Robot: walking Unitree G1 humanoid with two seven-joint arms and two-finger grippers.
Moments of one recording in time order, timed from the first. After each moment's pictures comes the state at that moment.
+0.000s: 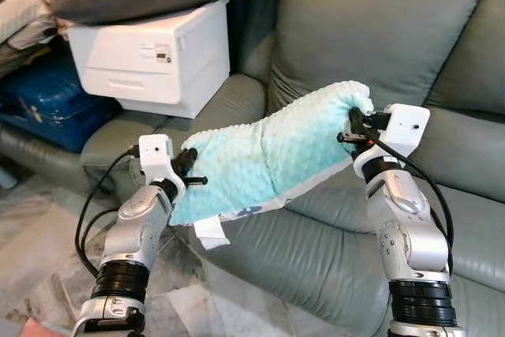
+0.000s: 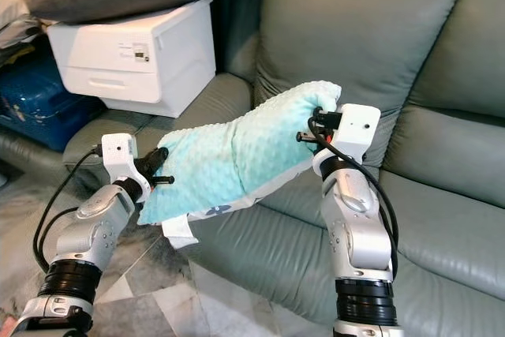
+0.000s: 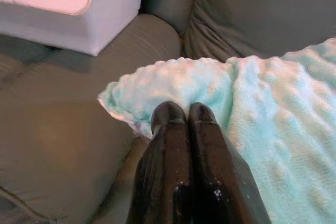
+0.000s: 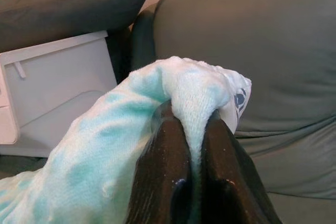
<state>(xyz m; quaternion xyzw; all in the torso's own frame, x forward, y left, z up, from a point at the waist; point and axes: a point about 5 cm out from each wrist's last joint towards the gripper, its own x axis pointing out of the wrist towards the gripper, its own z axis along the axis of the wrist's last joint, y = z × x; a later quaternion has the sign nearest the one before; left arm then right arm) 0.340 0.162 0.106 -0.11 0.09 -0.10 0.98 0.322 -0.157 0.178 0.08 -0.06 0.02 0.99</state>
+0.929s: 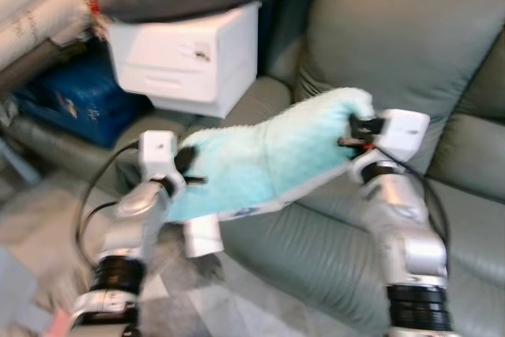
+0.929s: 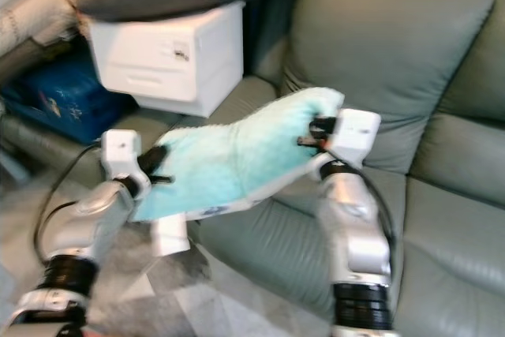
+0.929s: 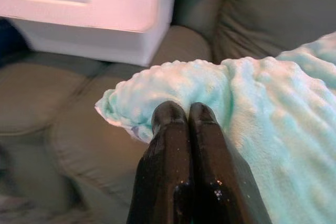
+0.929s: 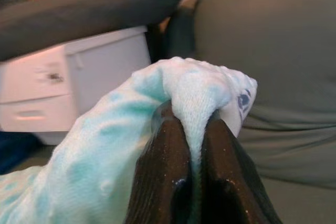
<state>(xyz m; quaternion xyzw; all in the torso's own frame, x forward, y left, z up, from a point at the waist) 0.342 0.173 0.104 -0.07 0.09 -0.11 0.99 0.319 -0.148 0.171 0.09 -0.04 0.02 0.99</state>
